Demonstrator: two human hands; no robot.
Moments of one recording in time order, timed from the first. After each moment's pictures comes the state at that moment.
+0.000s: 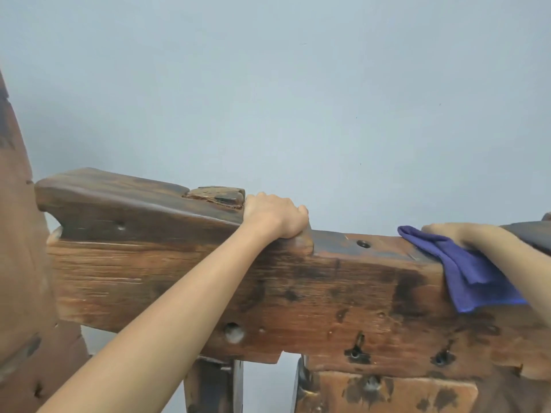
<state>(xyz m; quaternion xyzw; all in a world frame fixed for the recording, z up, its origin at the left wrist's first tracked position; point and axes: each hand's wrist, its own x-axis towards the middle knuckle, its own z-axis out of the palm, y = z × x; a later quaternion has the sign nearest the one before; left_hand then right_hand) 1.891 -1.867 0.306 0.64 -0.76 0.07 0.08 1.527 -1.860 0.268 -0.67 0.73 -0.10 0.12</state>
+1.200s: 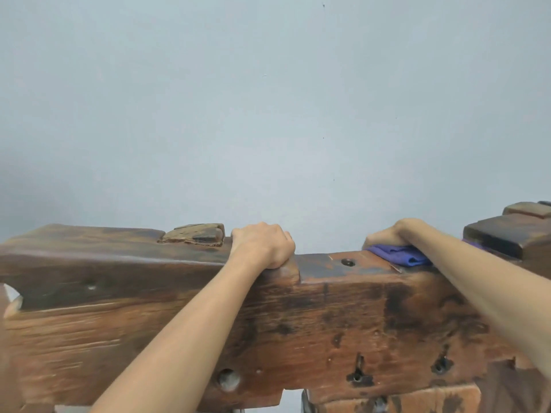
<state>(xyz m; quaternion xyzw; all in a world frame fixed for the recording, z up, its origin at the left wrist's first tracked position) 1.883 -1.881 0.301 0.59 -0.80 0.07 0.11 1.604 -1.898 0.307 -0.51 0.80 0.06 0.30</state>
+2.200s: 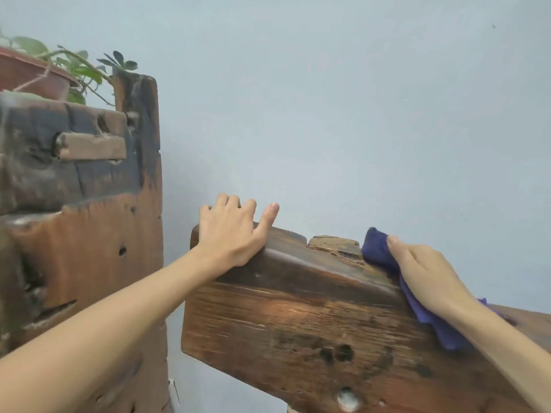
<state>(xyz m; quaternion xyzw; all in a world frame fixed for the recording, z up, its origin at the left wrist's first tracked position) 2.157 -1.857 0.326 0.65 -0.67 0.22 0.28 1.837 -1.834 0.298 -0.70 0.60 -0.39 0.02</state>
